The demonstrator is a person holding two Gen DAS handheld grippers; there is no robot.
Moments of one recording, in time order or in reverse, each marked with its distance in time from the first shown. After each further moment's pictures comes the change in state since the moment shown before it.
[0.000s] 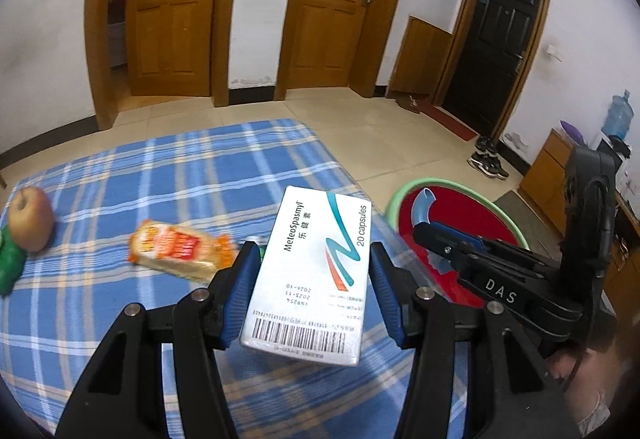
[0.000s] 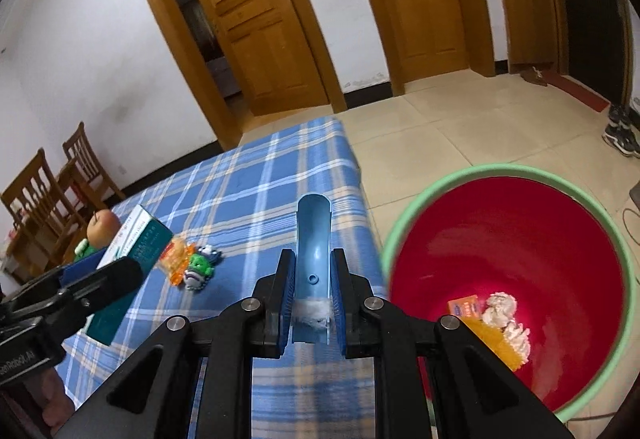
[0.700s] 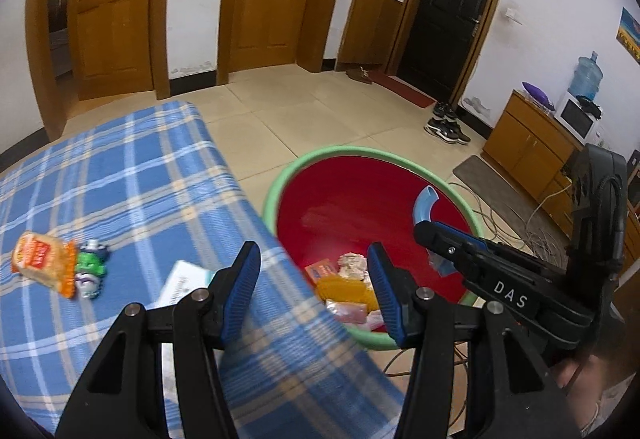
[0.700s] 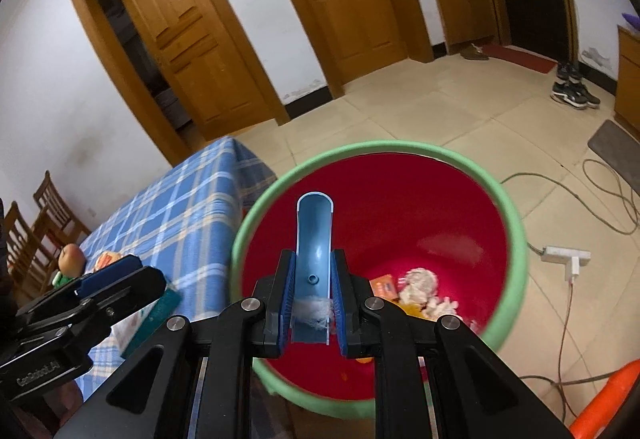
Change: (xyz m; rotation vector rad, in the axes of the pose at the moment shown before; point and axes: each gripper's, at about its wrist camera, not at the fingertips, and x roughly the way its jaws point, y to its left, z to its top) left arm 0.056 -0.107 -0.008 0.106 0.083 -0.129; right arm -0.051 -0.109 -0.021 0.174 -0.033 -0.109
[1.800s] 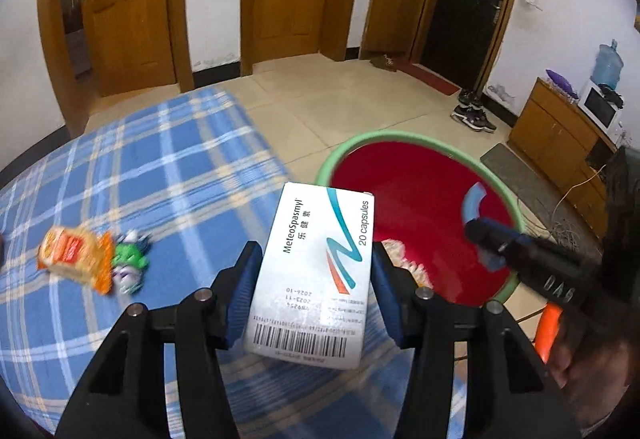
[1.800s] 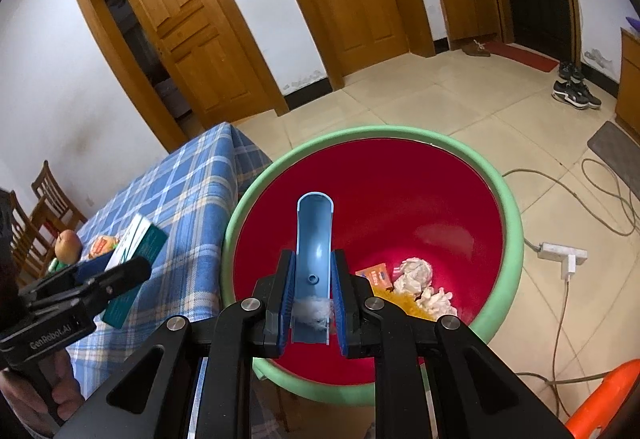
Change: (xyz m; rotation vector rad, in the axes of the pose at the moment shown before) left arm -0.001 0.018 -0.002 0.012 0.035 0.092; right arm 0.004 0.000 -0.005 -0.027 0.031 -0.002
